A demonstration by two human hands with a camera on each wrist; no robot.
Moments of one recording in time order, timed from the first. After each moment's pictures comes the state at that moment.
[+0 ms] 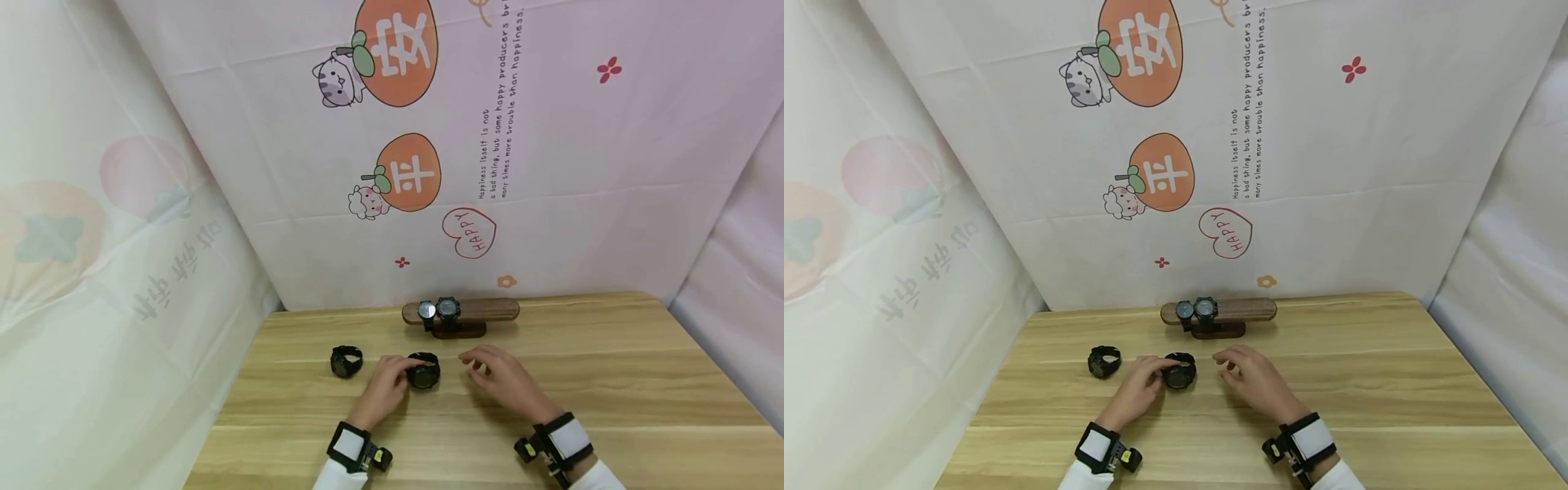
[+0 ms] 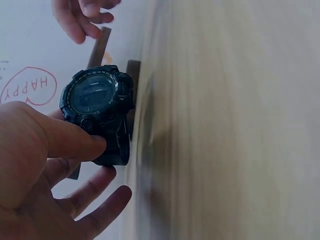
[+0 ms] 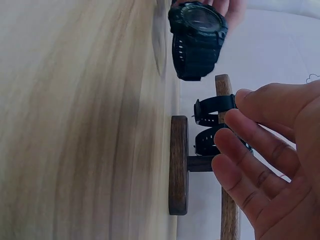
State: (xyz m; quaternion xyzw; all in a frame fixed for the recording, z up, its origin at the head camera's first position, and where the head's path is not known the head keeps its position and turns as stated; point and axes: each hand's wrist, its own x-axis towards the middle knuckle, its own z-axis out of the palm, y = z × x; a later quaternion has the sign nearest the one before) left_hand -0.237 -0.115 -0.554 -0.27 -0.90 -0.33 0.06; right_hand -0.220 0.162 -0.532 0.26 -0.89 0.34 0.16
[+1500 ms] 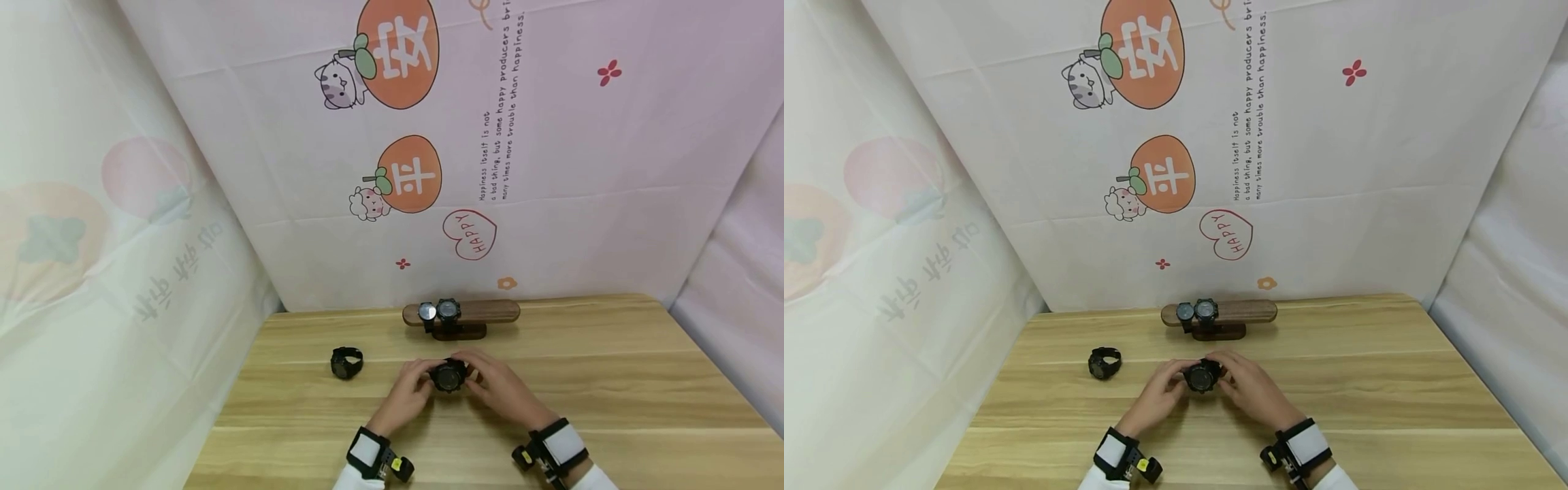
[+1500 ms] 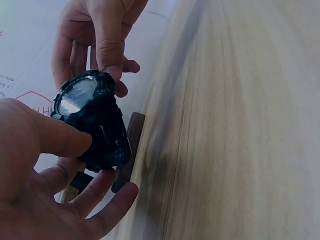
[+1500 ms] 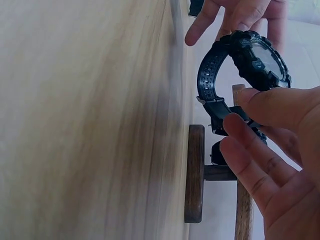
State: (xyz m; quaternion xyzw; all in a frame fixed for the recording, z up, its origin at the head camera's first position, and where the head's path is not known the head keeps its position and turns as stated) left_hand -0.225 -0.077 -0.555 -0.29 -0.85 -0.44 0.03; right_hand -0.217 0.156 -0.540 0.30 -0.88 0.33 0.14
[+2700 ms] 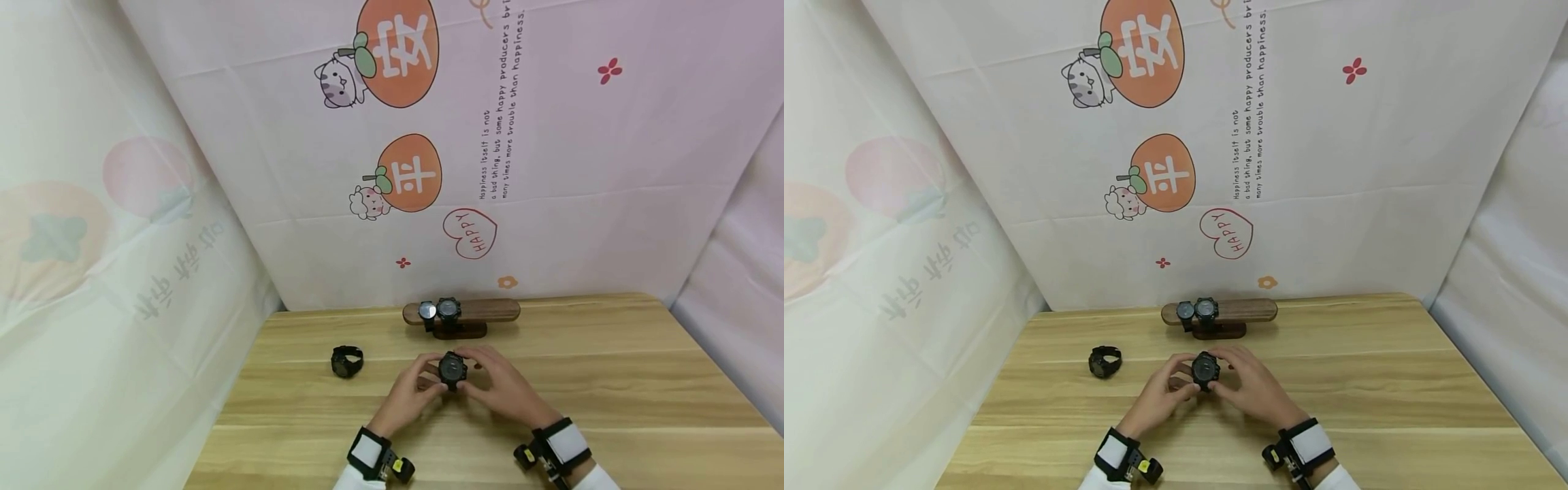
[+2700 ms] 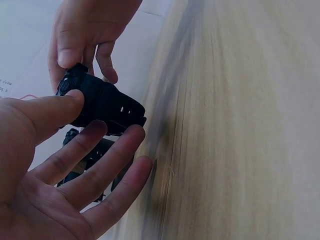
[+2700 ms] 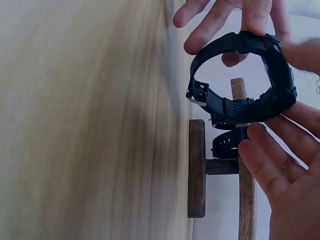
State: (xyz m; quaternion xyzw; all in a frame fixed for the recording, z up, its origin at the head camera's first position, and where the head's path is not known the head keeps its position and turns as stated) left_hand -0.221 -0.072 -0.556 -0.27 -0.81 -0.52 -0.02; right_hand -0.216 0.160 -0.543 0.29 -0.87 0.36 0.16
